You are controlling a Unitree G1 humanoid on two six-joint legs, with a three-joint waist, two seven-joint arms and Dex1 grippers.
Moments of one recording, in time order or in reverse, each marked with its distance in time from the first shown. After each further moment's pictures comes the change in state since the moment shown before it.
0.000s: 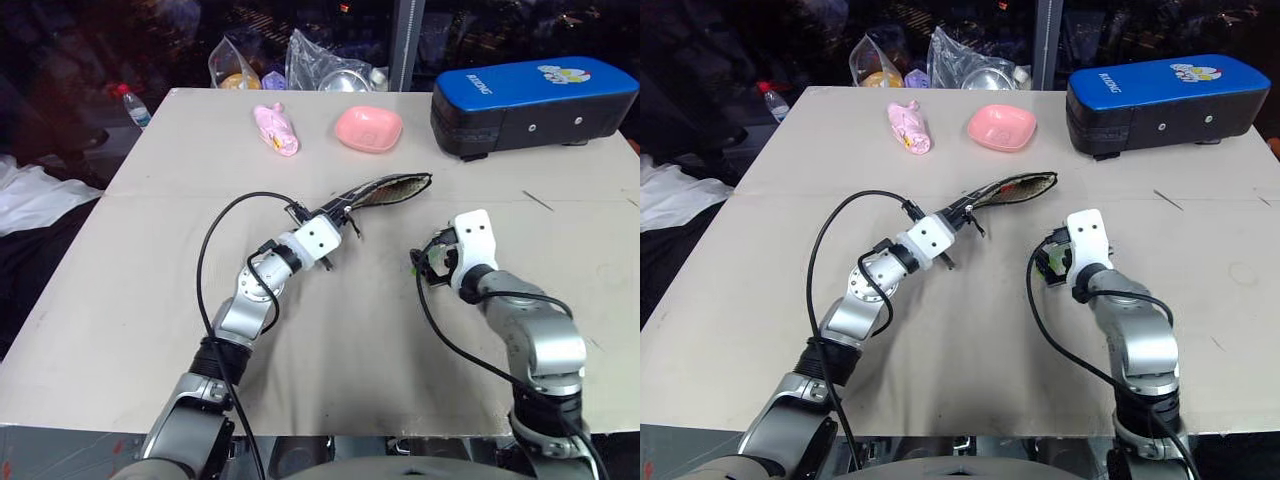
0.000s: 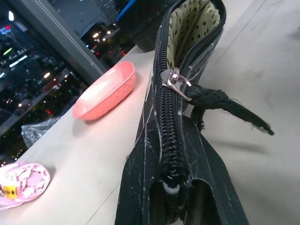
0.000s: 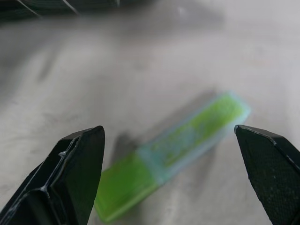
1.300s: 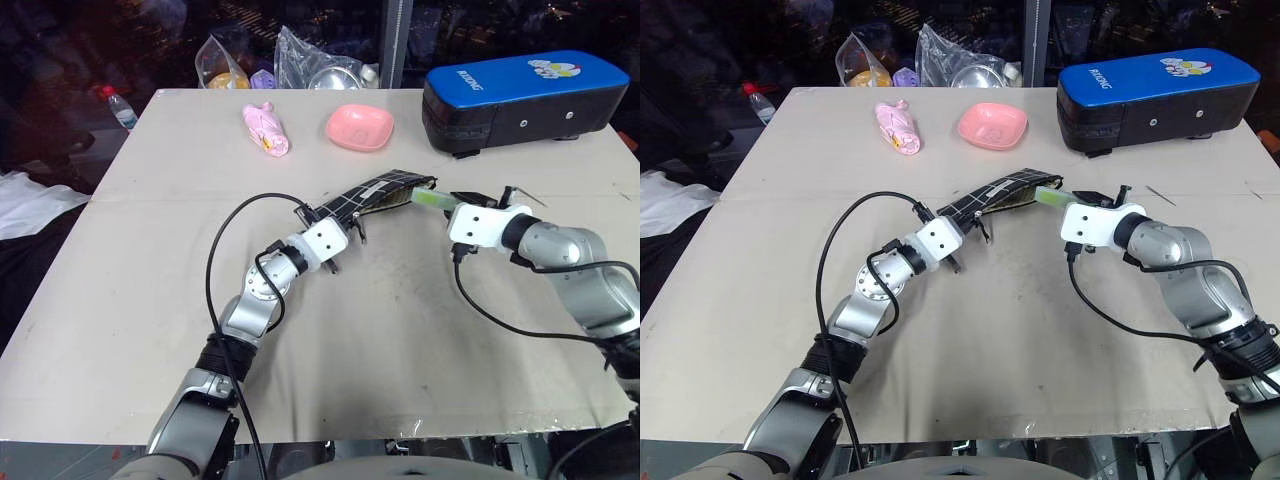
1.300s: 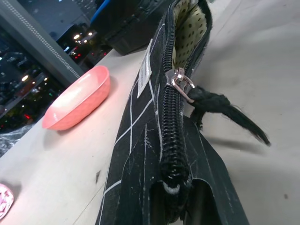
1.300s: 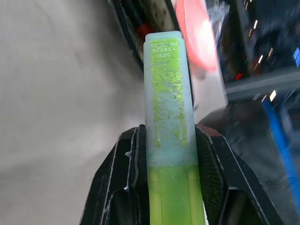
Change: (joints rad) left arm -0.027 -0.020 -0.031 0.047 0.000 -0.008 -0.033; right arm -0.209 -0.768 0.320 0.442 -0.289 -1.176 0.391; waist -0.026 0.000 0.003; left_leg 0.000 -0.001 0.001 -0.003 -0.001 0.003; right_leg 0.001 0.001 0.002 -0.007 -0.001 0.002
